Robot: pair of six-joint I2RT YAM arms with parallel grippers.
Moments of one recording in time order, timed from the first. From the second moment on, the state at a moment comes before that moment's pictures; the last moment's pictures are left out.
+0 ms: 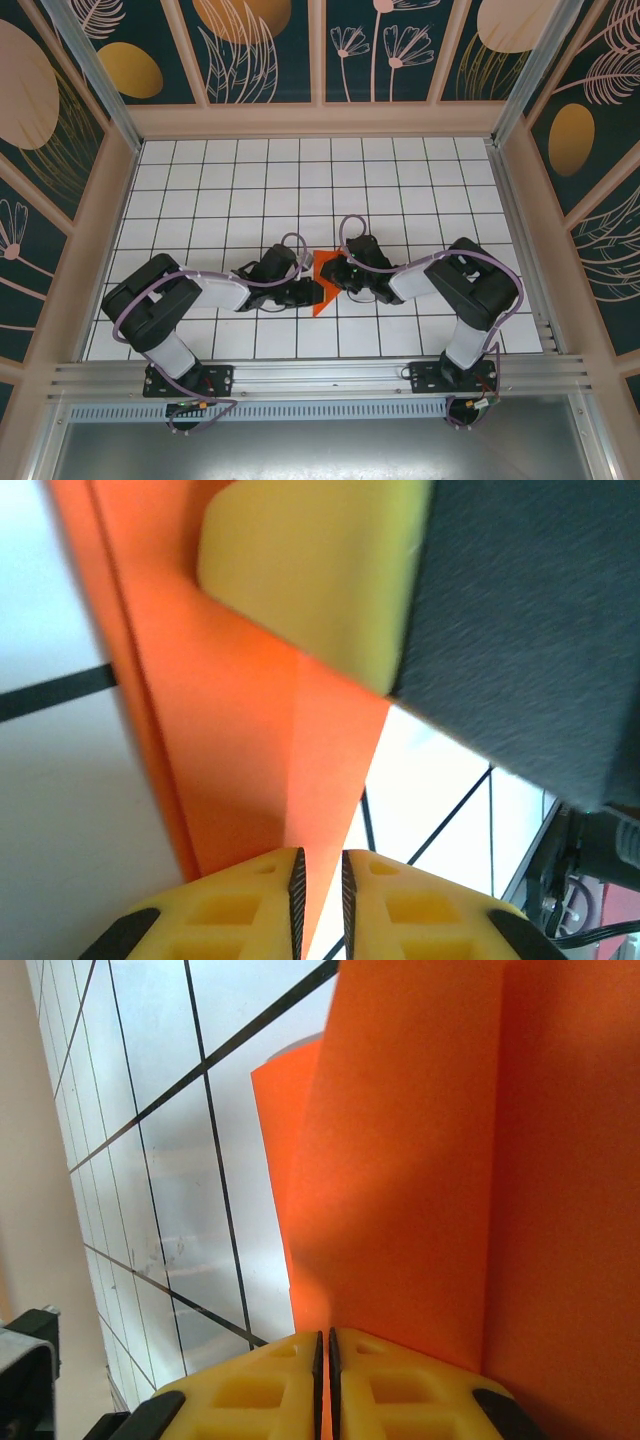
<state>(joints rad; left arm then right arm) -0.78 1.65 0.55 0.27 0.51 -0.86 0.75 1.75 0.56 0.50 -0.31 1.15</state>
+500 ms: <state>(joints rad) -0.78 1.64 0.53 0.27 0.55 -0.77 0.75 1.76 0.57 0.50 -0.31 1.15</state>
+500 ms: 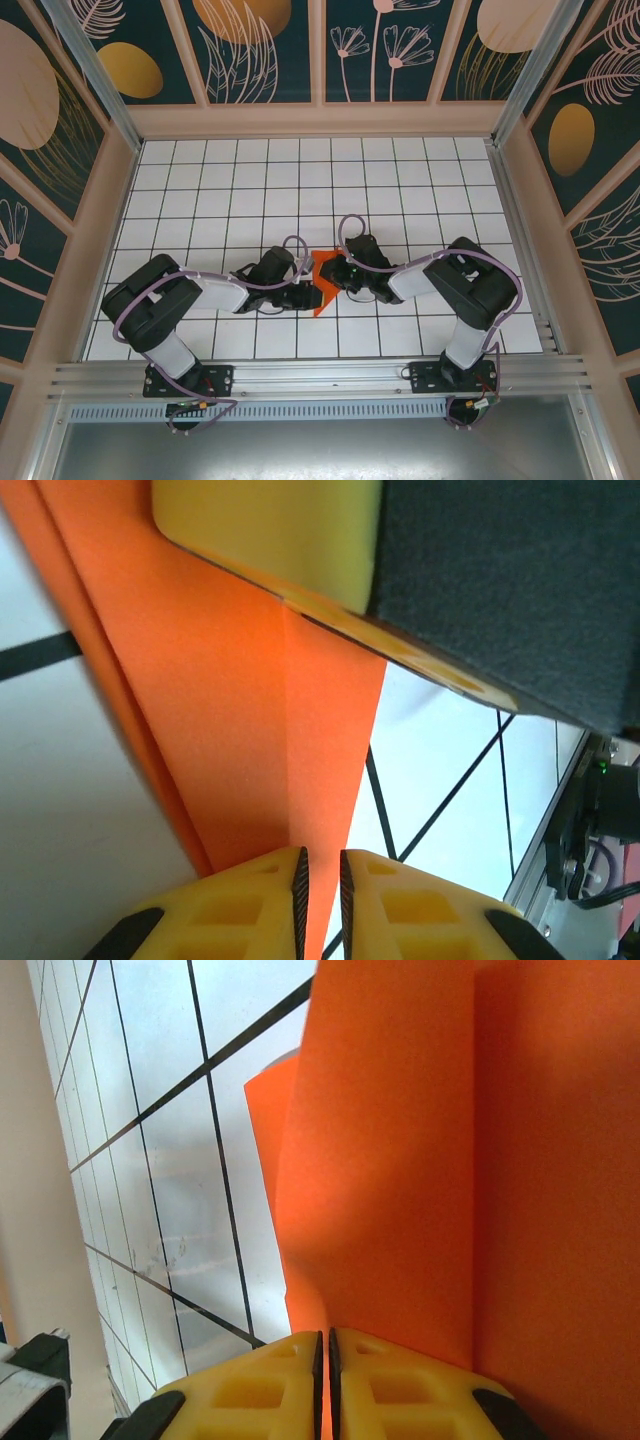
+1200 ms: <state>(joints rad) -0.78 1.43 0.53 0.25 0.43 -0.94 0.76 1.76 0.55 0.54 -0.29 1.18</state>
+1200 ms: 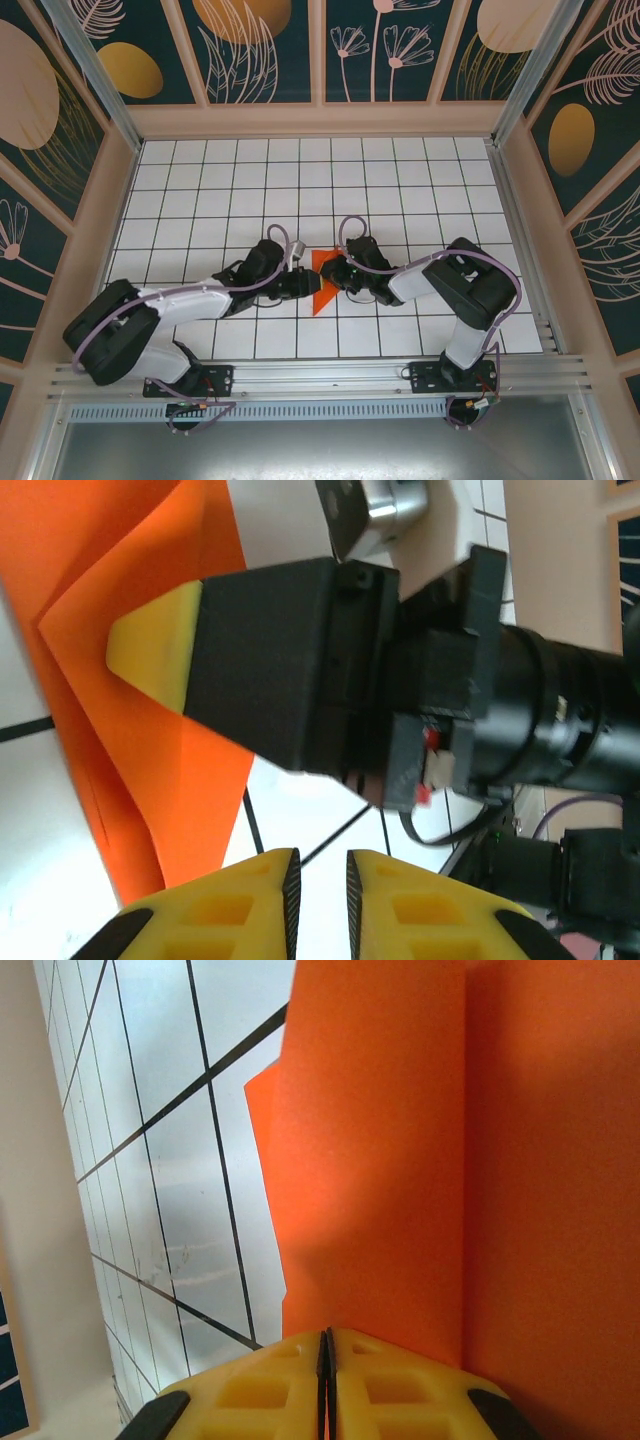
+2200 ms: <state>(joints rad) -0.78 1.67 0.55 0.29 0.41 -0.95 0.77 1.74 0.57 0.50 -0.27 1.19</state>
